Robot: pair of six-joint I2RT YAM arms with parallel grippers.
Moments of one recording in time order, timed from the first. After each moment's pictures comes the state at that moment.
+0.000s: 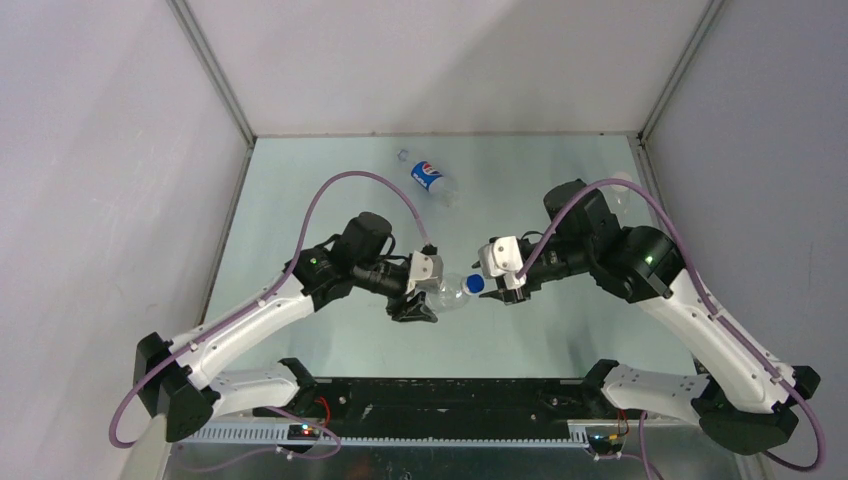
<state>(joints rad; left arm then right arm) -0.78 1.13 0.95 -0.54 0.77 0.50 0.80 1.08 1.42 -0.99 -0.68 -0.85</state>
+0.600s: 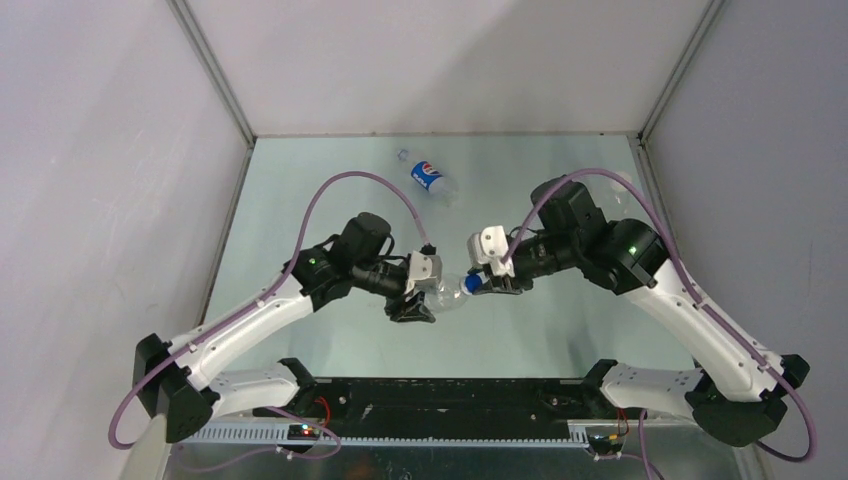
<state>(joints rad) -0.78 1.12 0.95 -0.55 0.78 0.49 0.80 1.13 1.42 -0.99 -0.71 -0.81</state>
